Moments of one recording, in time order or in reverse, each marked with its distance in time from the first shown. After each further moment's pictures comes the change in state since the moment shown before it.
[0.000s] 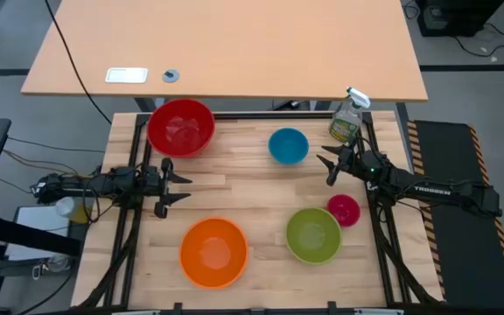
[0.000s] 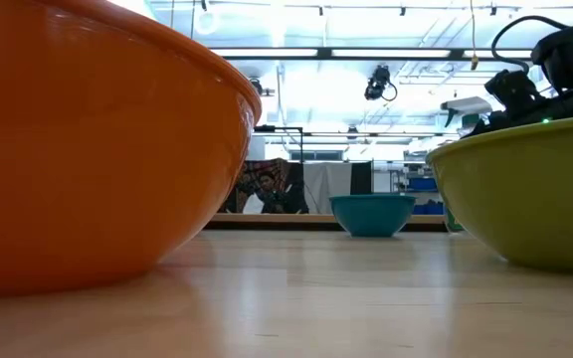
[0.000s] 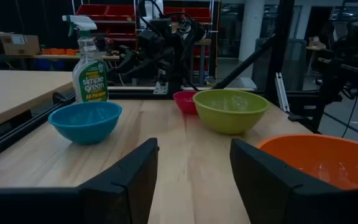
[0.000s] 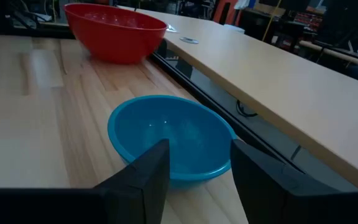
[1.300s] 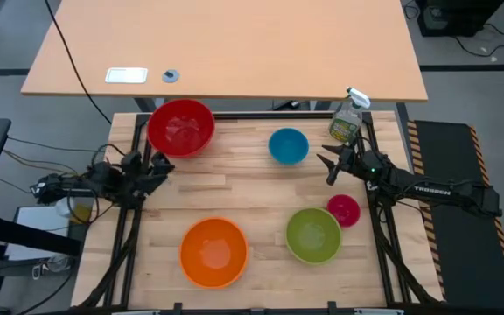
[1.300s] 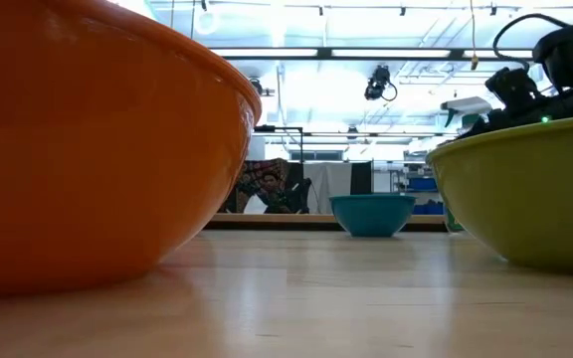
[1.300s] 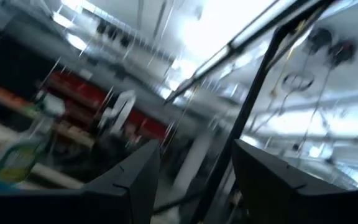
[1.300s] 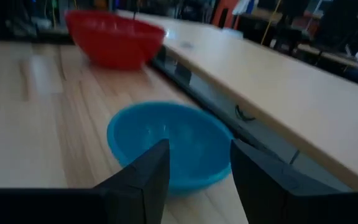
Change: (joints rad) left arm 0.000 0.000 0.000 0.563 -0.013 -0.512; right arm -0.001 0.000 0.000 0.035 0.000 0.000
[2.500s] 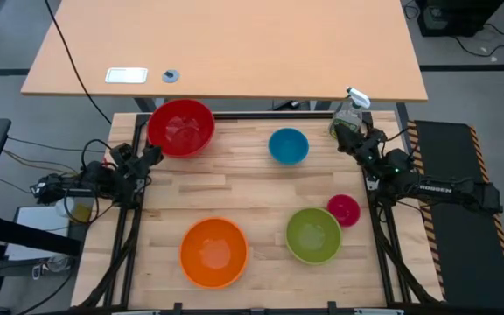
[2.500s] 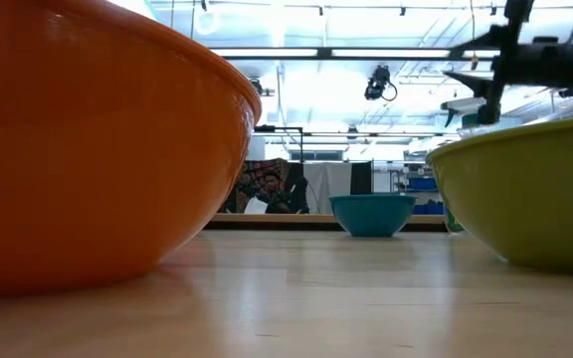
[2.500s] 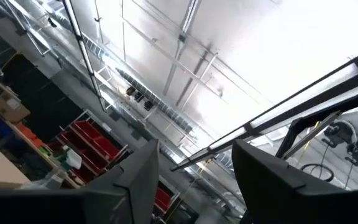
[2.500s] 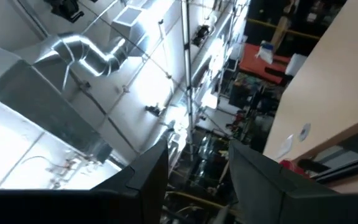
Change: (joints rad) left arm 0.000 0.000 0.000 0.169 -0.280 -0.124; right arm 0.046 0.040 0.058 0.562 0.144 1.305
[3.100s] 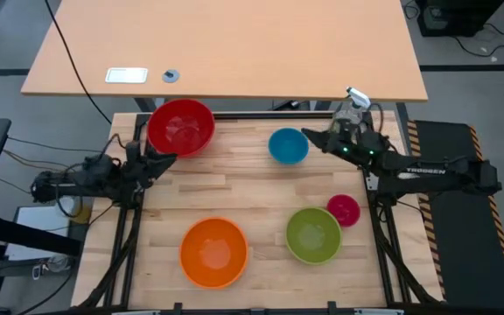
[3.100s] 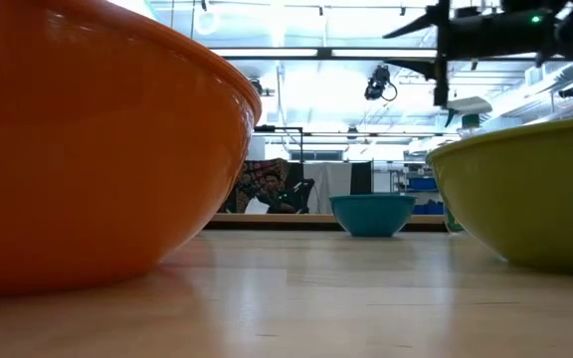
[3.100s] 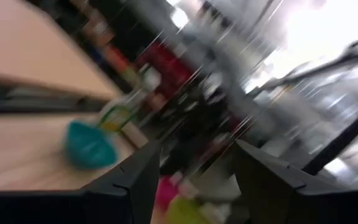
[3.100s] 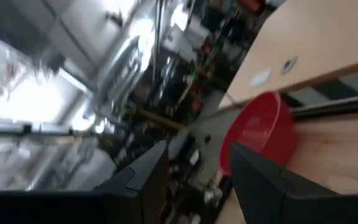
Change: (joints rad) left arm 0.001 0.078 0.292 -0.793 -0.039 -0.073; right arm 0.057 0.395 0.386 -0.302 -0.225 -0.104
